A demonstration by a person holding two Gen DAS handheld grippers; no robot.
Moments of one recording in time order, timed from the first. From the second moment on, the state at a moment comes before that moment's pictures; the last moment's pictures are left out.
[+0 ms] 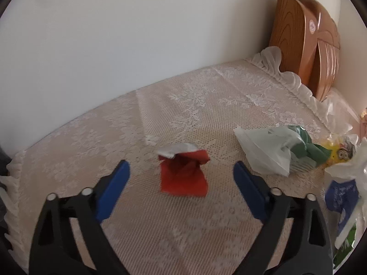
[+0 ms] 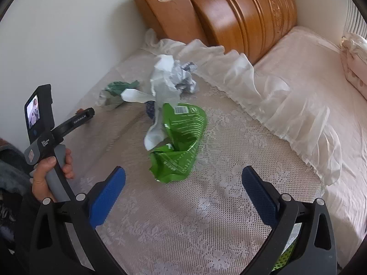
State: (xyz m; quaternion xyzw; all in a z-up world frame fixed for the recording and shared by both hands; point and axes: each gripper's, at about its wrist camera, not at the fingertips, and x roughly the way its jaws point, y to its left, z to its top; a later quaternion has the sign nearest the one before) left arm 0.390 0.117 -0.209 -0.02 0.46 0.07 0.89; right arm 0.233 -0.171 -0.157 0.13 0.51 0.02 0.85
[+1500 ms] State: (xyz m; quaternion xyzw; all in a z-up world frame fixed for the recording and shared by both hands) left arm 0.256 0.079 -0.138 -0.05 0.47 -0.05 0.88; right arm 0.245 -0.174 -0.179 0.17 0.55 0.05 0.81
